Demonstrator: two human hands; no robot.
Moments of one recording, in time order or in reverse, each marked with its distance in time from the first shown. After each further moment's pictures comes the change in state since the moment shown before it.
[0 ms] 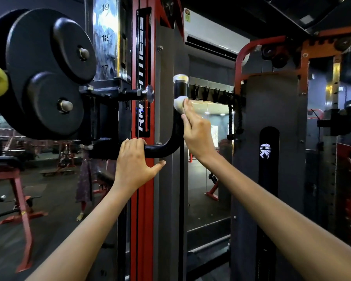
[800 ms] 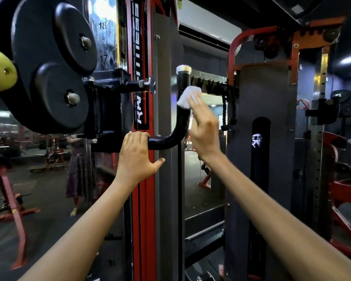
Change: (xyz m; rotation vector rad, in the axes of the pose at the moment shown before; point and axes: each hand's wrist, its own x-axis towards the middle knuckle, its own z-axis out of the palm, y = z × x) left_hand -0.001 -0.015 0.002 0.064 -0.068 0.136; right_hand -0.018 -0.008 0.006 -0.155 0.175 -0.065
